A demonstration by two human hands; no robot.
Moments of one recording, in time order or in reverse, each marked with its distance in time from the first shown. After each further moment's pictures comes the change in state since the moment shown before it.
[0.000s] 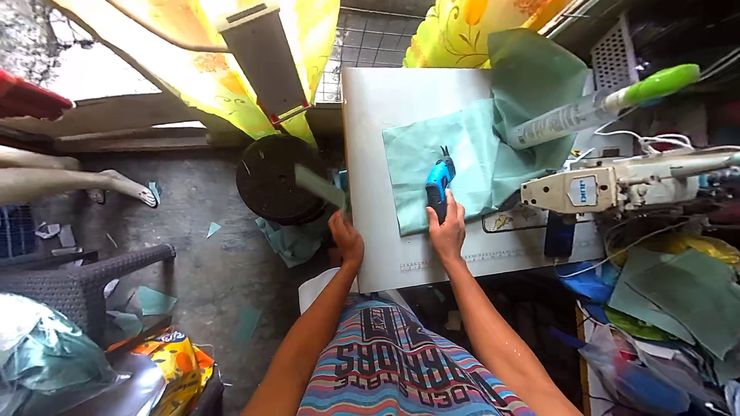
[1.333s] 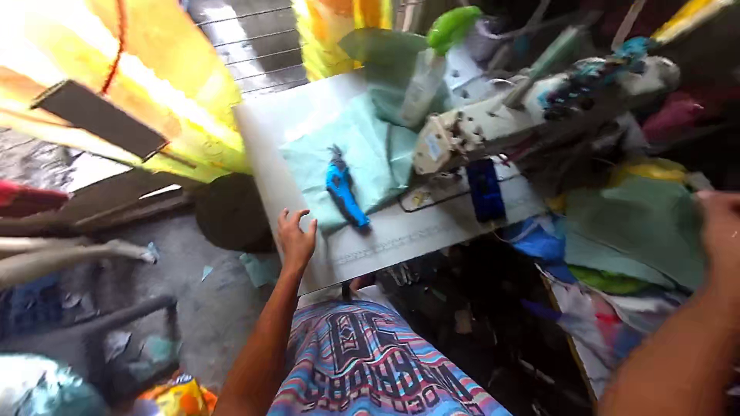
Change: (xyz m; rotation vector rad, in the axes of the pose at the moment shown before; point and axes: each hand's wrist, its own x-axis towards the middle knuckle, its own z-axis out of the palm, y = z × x) left_hand -0.057 0.097 0.029 0.446 -0.200 0.250; right_hand -0.011 0.318 -0.397 -0.066 0.253 0.420
